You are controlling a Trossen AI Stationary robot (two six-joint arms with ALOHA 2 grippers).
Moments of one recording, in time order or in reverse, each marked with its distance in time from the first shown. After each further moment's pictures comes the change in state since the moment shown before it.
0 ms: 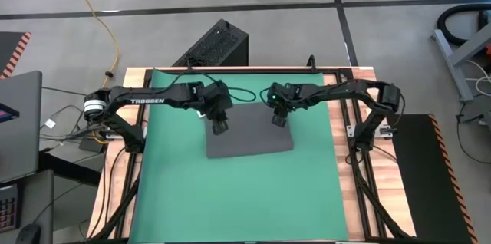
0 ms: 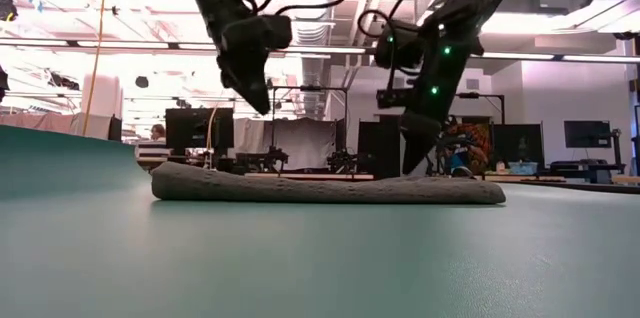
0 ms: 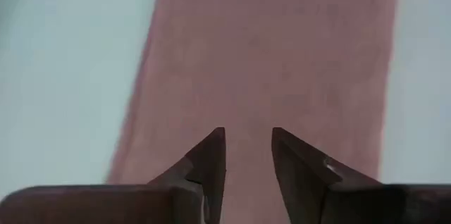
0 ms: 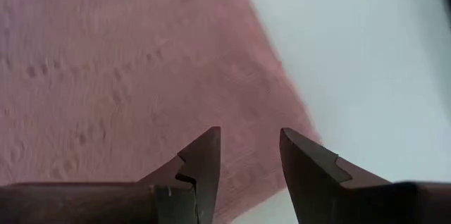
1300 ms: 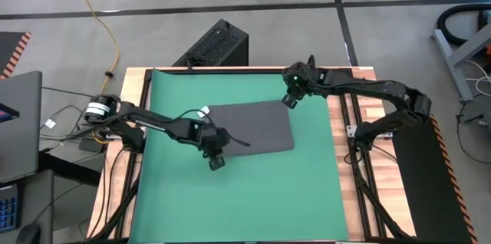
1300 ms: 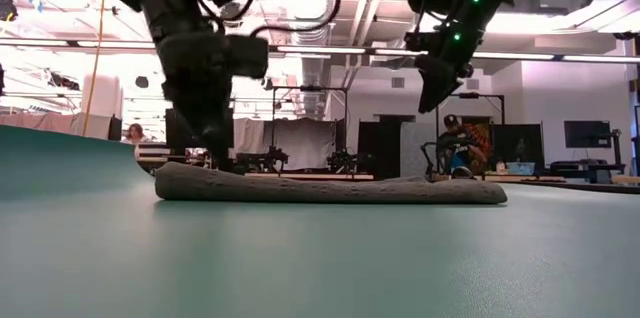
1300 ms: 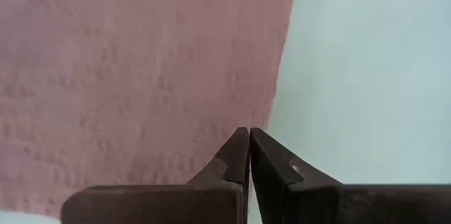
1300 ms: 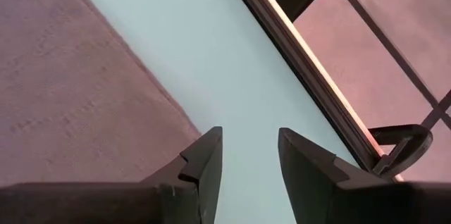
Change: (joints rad) left arm -0.355 0.040 -0.245 0.210 -0.052 -0.375; right arm -0.111 -0.321 0.033 -0.148 0.111 0.051
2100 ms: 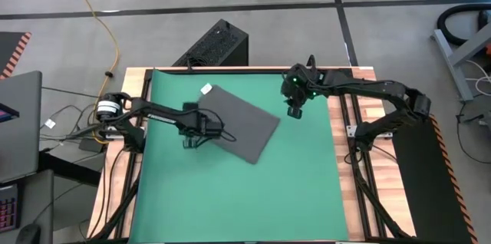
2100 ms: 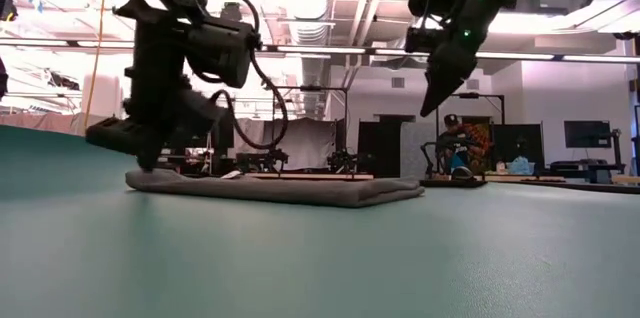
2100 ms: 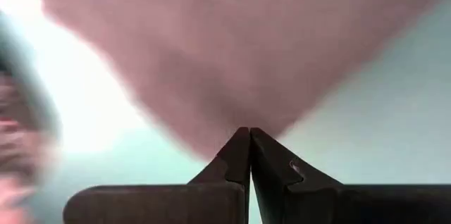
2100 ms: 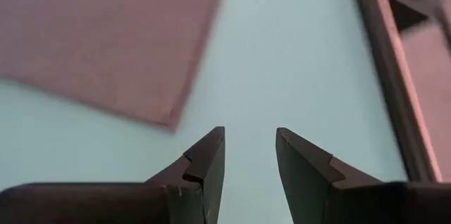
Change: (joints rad) left arm 0.147 0.101 0.023 -0.587 -0.475 0.417; right arm 0.009 0.005 0.000 -0.053 -0.293 -0.276
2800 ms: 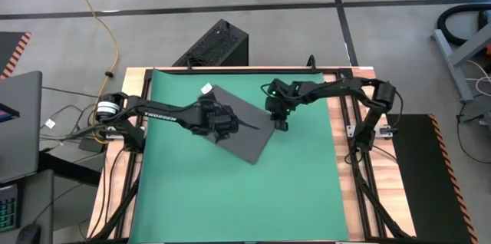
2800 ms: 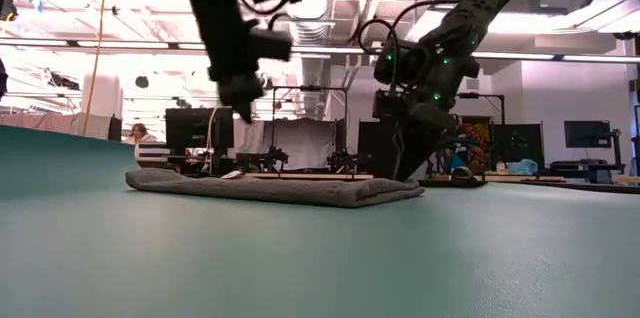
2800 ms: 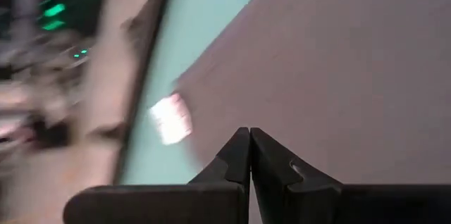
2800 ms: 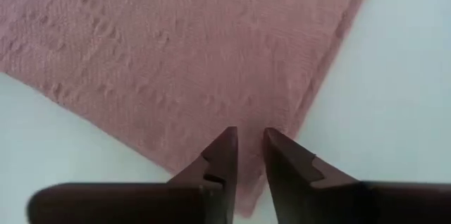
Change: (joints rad) left arm -0.042 -0.004 0.244 0.258 -0.187 -0.144; right arm 0.028 0.368 -0.048 0.282 -0.259 -0.020
